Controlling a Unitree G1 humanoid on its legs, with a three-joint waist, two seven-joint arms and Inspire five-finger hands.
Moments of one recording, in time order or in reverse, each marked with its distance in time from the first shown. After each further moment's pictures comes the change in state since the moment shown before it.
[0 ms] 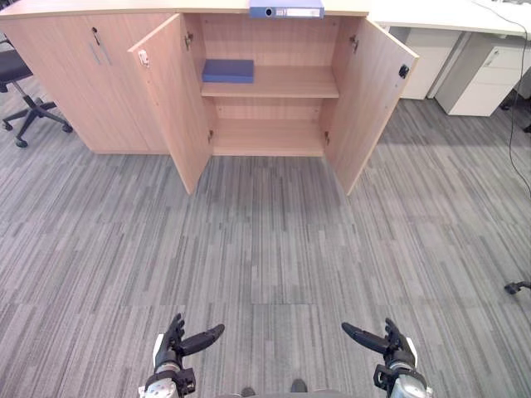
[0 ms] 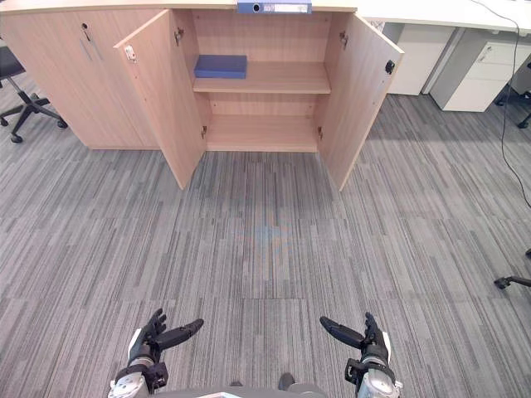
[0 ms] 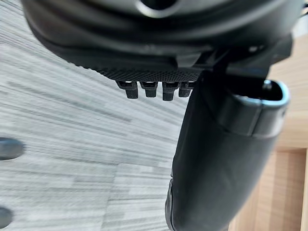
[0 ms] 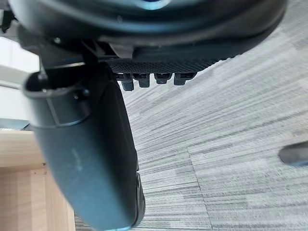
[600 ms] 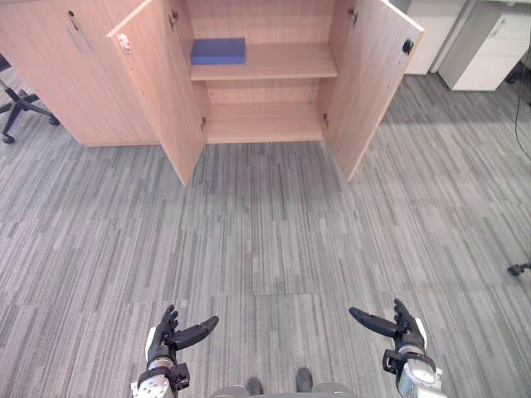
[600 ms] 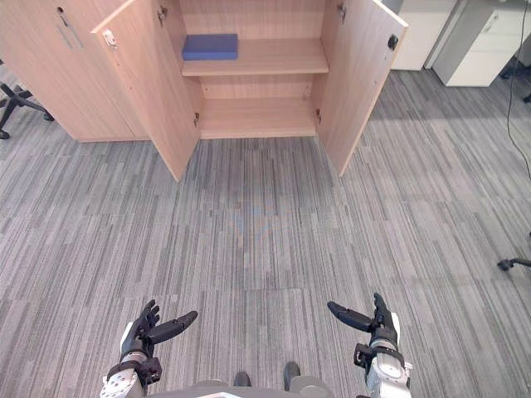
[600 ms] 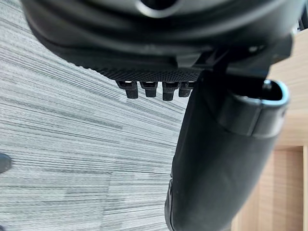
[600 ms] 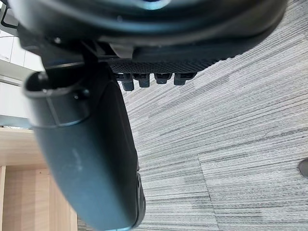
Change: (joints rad) left arm 0.024 0.001 0.020 -0.082 0.003 0.001 -0.009; right arm -0.081 -0.044 -0.018 -0.050 -0.036 0.002 0.008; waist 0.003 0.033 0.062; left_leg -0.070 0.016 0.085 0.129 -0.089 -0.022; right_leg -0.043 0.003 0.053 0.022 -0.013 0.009
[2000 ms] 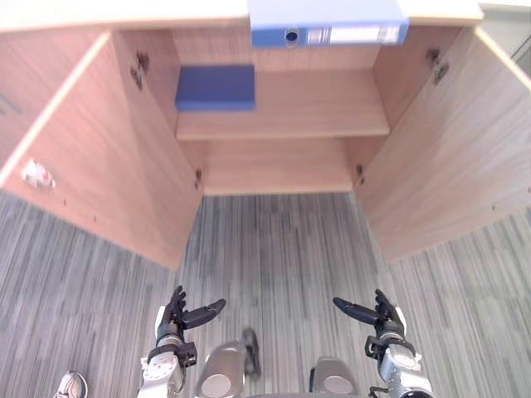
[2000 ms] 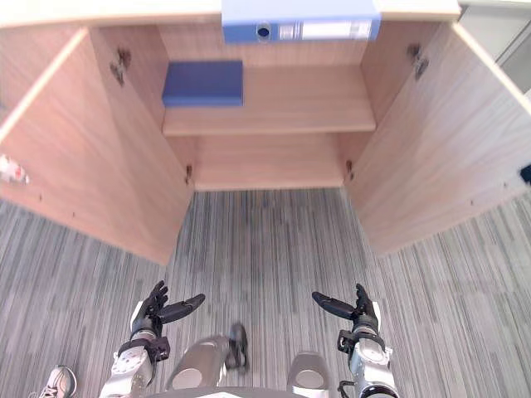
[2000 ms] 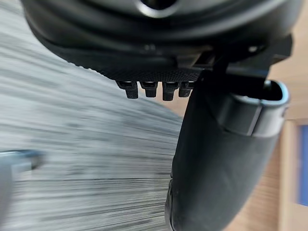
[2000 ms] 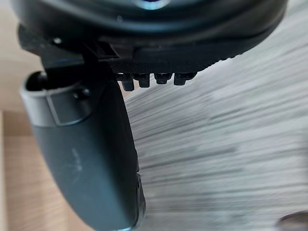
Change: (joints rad) left arm -0.109 0.035 -0.058 0.048 0.018 0.001 0.030; right arm -0.059 0.042 0.122 0.089 0.039 0.005 -0.023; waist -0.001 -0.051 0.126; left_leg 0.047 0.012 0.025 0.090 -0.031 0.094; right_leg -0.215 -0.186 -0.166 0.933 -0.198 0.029
